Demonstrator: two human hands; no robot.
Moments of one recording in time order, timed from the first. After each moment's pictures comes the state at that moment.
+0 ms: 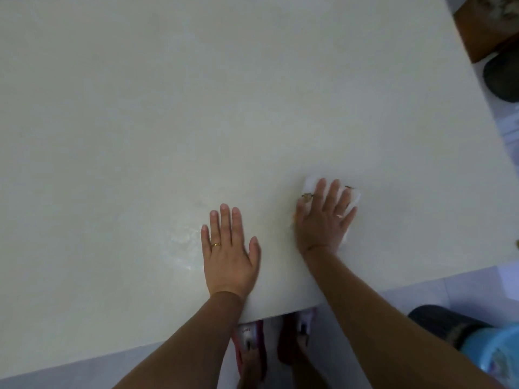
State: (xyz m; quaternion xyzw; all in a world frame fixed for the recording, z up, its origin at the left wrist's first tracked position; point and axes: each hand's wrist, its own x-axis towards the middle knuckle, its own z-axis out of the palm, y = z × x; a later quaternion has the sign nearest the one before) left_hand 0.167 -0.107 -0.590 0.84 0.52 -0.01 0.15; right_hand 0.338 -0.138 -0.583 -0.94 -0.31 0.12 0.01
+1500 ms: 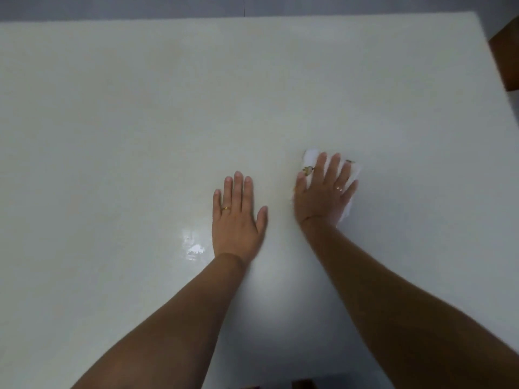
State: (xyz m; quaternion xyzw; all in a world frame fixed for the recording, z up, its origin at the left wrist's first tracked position) left_hand 0.253 0.018 -0.589 0.85 0.51 -0.01 0.13; right_hand 0.415 -0.006 -0.590 -0.93 -0.35 0.09 0.02
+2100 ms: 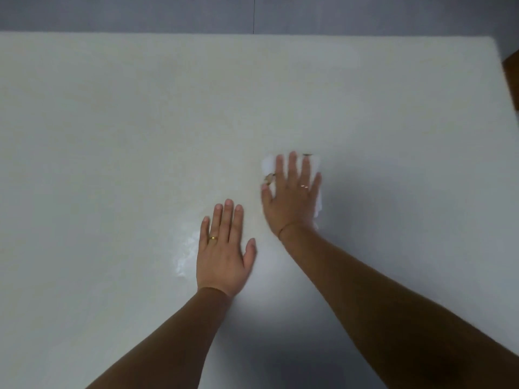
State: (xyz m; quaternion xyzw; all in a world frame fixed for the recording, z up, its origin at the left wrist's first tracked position) left_hand 0.253 0.017 -0.588 0.85 0.51 -0.04 0.12; right_hand 0.420 0.051 -0.591 -0.86 -0.51 0.09 -0.02
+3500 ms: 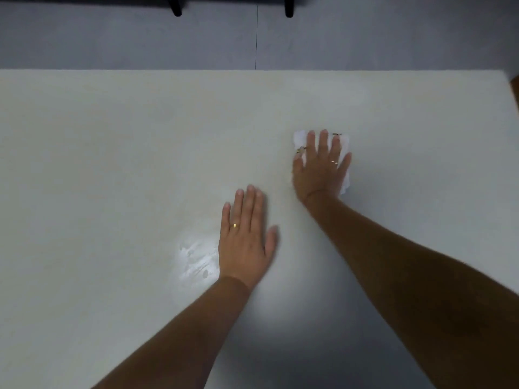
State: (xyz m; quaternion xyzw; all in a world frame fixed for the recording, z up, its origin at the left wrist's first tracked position) left_hand 0.327 0.105 -0.572 0.86 0.49 0.07 0.14; right_hand 0.515 0.164 -0.592 -0.89 -0.46 0.10 0.01
